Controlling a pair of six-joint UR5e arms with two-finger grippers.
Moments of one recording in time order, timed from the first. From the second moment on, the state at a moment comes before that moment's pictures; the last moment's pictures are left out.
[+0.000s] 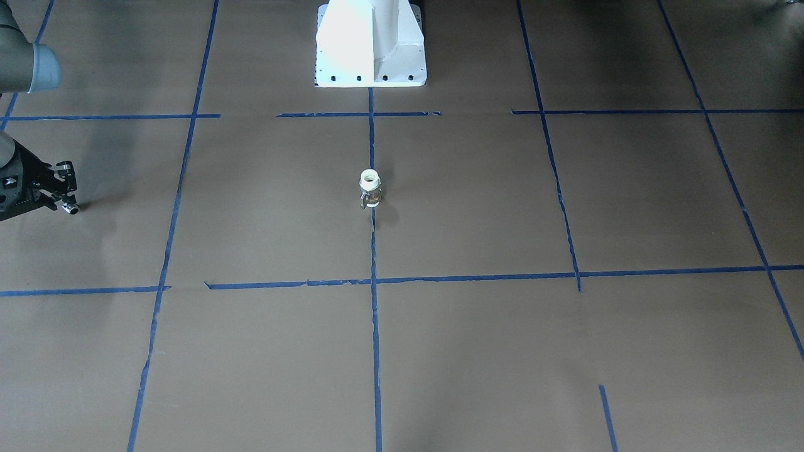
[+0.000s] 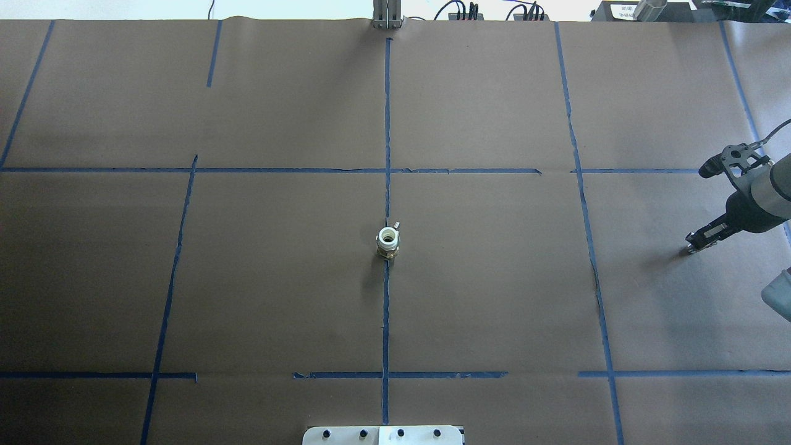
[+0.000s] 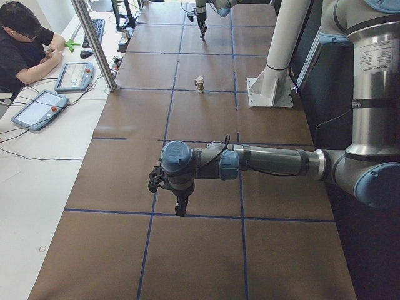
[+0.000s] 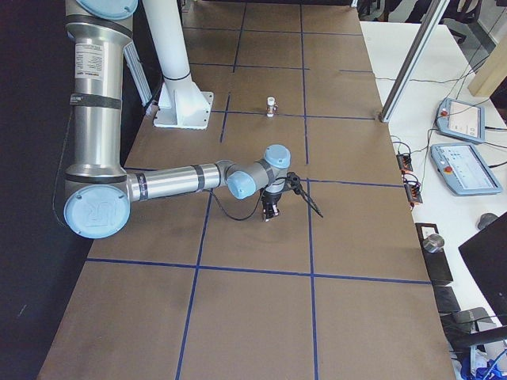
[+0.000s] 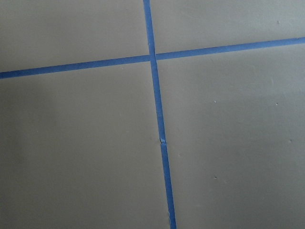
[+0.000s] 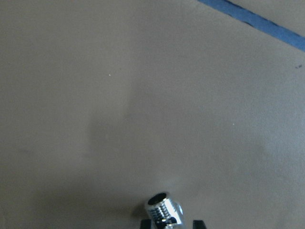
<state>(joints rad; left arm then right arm) -1.56 -1.46 -1.74 -1.52 -2.39 0.11 0.97 -1.64 1.73 -1.24 2.18 0.31</state>
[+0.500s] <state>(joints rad) -1.56 -1.46 -1.74 -1.52 -2.39 0.11 0.97 -1.64 1.74 -1.24 2.18 0.31</state>
